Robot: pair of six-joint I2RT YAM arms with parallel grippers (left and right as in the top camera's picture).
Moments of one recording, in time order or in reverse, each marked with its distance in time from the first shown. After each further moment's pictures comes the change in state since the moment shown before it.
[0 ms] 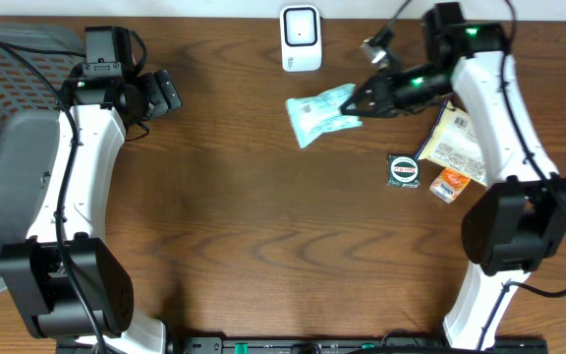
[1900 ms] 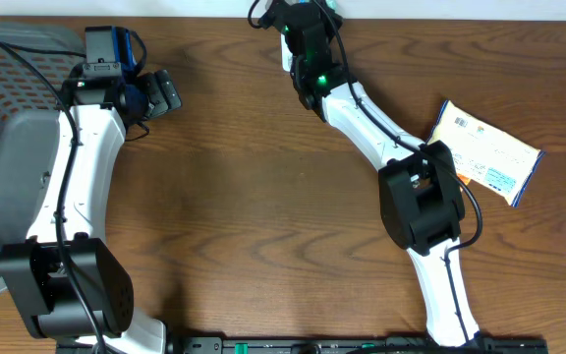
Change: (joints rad) left arm 0.000 0.000 0.000 0.000 0.000 0.000; right arm 0.412 0.307 -0.003 1.497 1.608 -0.795
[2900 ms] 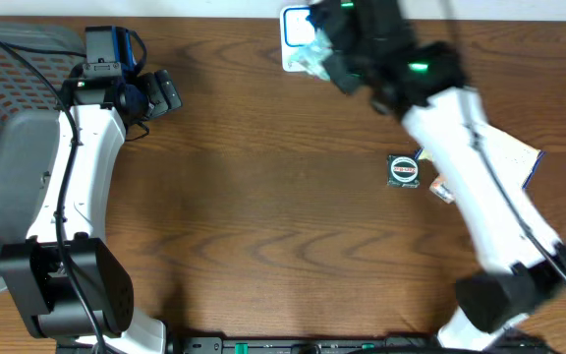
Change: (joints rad) left arm 0.000 0.000 0.000 0.000 0.000 0.000; right arm -0.071 -0.558 0.016 -1.088 -0.552 0.665
